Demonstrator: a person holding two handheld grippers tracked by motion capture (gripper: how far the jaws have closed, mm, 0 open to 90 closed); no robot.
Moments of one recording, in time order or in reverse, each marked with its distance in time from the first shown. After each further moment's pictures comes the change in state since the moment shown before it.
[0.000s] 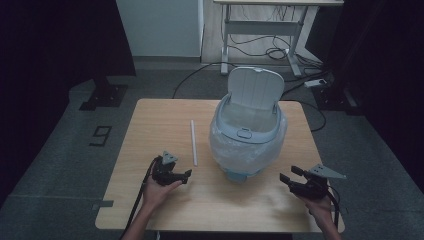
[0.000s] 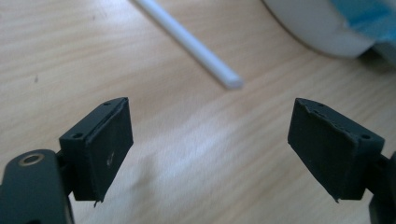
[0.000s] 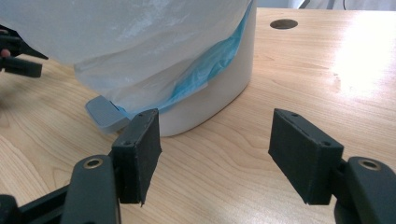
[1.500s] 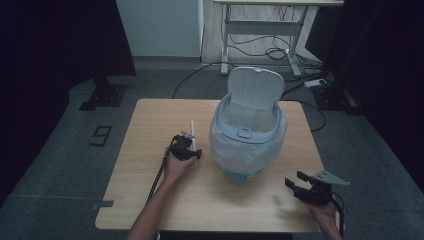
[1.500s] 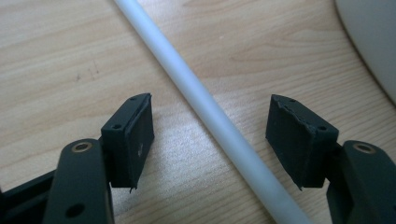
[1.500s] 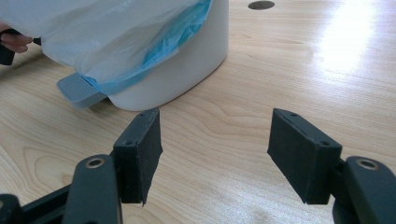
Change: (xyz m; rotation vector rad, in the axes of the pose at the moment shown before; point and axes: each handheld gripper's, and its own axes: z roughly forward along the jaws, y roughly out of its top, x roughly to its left) left arm 0.016 0.056 0.092 0.110 0.091 -0.040; right arm -0.010 -0.021 -0.008 0.024 -0.065 0.011
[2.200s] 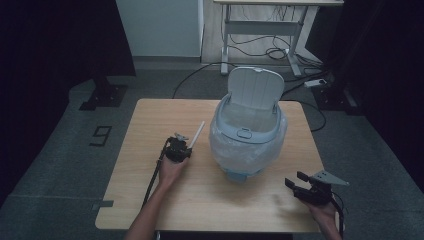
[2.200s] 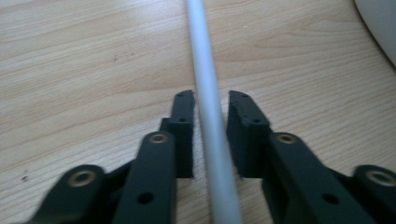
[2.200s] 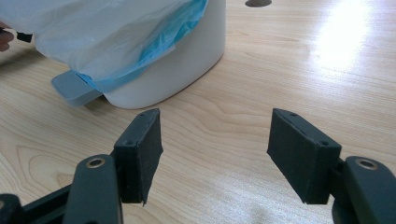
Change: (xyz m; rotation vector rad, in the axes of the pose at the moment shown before) left arm 0.015 -0.015 -0.015 -0.021 0.018 -0.006; right arm 0.000 -0.001 0.001 0.008 -0.014 -0.004
